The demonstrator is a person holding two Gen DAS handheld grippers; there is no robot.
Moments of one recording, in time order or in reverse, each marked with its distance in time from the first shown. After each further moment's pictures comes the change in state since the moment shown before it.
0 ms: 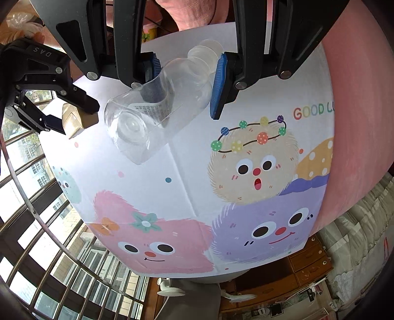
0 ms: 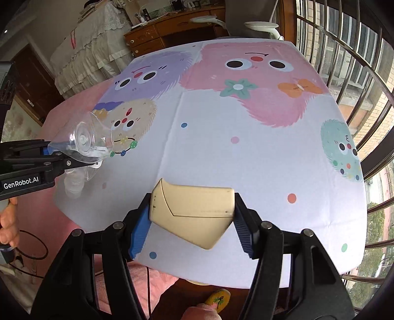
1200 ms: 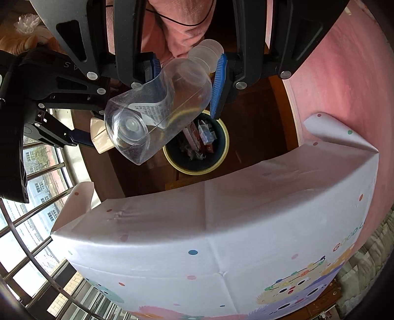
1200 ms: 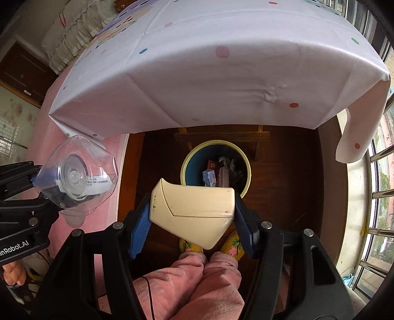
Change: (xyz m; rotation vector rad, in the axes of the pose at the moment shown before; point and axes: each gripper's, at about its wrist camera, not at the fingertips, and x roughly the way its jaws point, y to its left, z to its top) left arm 0.024 -0.107 -0.259 0.006 0.191 -0.047; right arm 0.014 -0.006 -0.245 0.107 0.224 0.024
